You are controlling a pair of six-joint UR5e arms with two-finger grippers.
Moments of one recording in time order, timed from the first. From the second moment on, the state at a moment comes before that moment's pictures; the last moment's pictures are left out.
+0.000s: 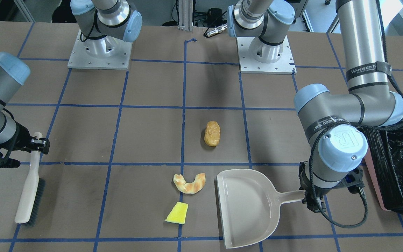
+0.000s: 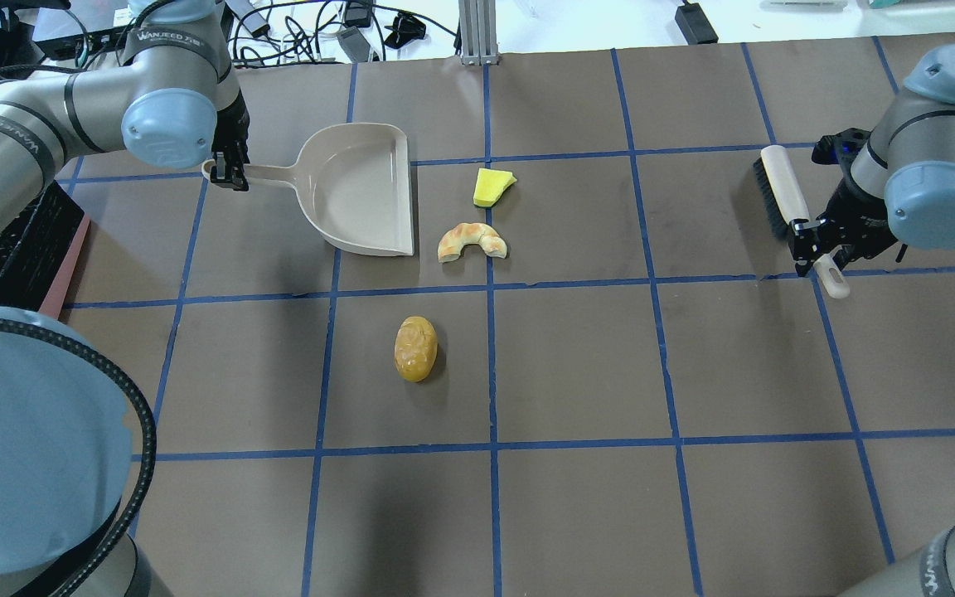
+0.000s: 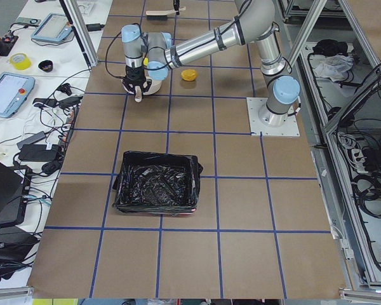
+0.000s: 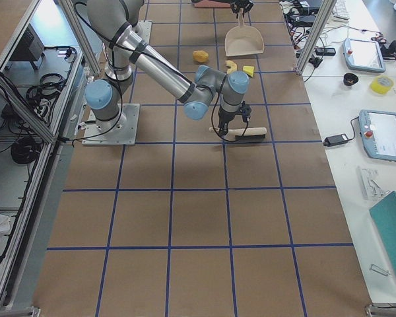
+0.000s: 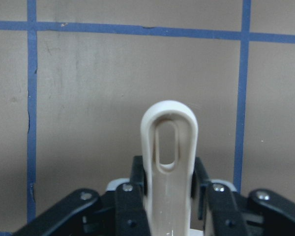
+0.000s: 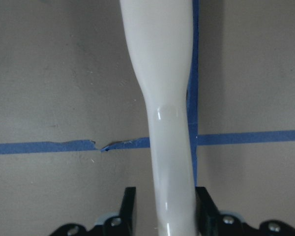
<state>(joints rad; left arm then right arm) -1.49 -2.10 -1.46 -1.09 1.78 -1.53 1.19 -1.23 1.85 -2.08 -1.62 -0.34</state>
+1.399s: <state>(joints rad) -1.56 -2.09 -1.52 -1.10 1.84 -1.58 1.36 -1.24 1.84 -2.17 -1.60 -0.22</state>
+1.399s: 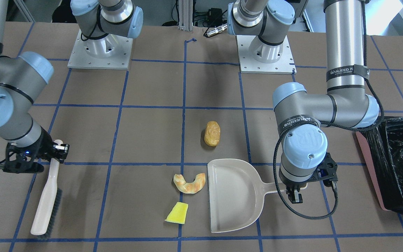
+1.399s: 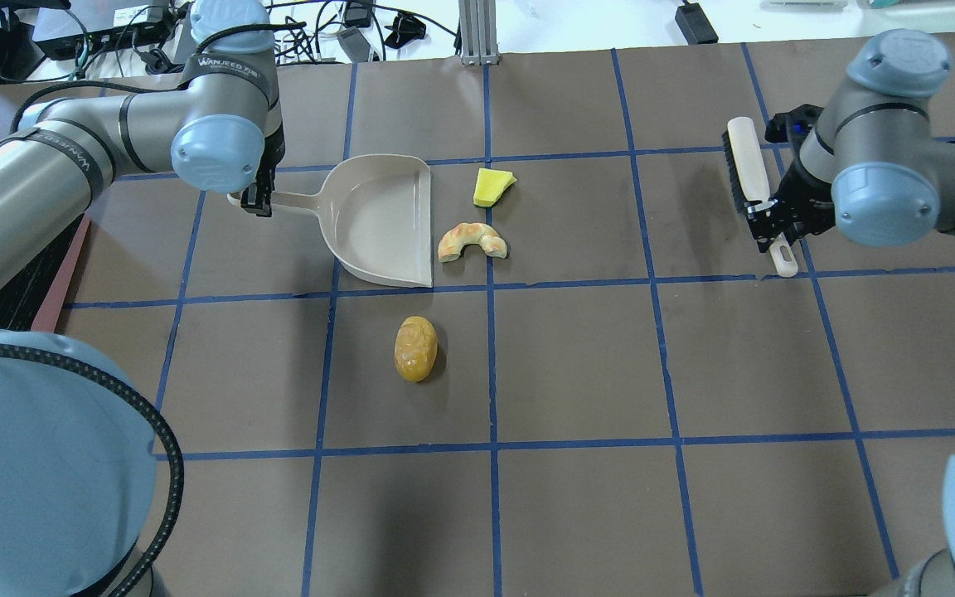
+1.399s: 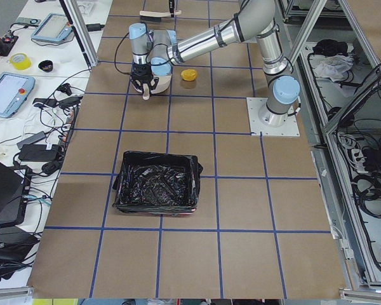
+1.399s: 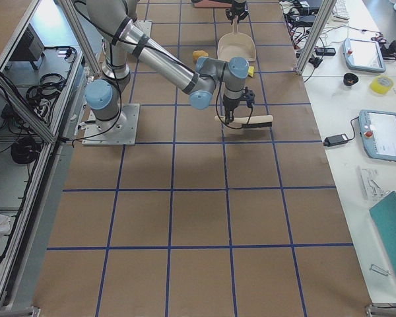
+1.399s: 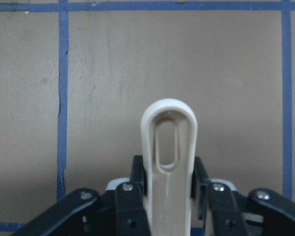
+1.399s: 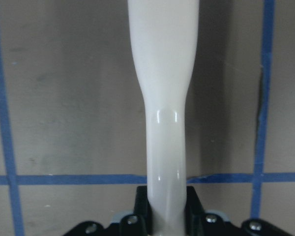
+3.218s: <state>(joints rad) -1.62 -2.10 -1.52 -1.07 1.82 -1.63 1.96 -1.02 1.61 -2.10 -1.47 0.56</state>
